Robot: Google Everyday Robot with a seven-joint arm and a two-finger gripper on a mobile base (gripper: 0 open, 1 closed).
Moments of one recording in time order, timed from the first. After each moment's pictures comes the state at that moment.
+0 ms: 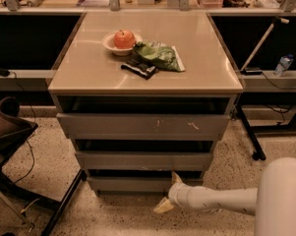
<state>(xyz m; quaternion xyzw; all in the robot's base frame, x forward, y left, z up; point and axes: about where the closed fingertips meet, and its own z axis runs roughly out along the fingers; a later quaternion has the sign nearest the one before) 0.546 -0.082 0.268 -0.48 0.80 0.10 0.36</state>
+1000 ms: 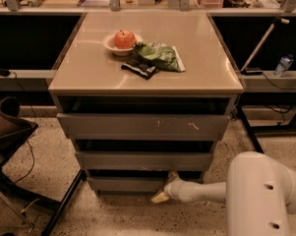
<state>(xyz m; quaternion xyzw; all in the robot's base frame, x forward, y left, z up) 0.606 -0.081 0.220 -0.46 0.80 0.05 0.37</state>
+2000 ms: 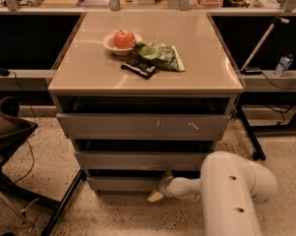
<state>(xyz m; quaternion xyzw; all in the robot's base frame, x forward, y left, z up) 0.632 -0.067 0.157 -0.46 0.82 0.06 0.33</state>
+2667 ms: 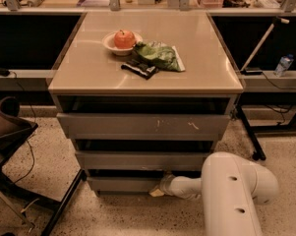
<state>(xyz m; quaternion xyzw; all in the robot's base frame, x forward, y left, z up) 0.639 -0.067 0.156 -0.46 0.82 0.06 0.34</state>
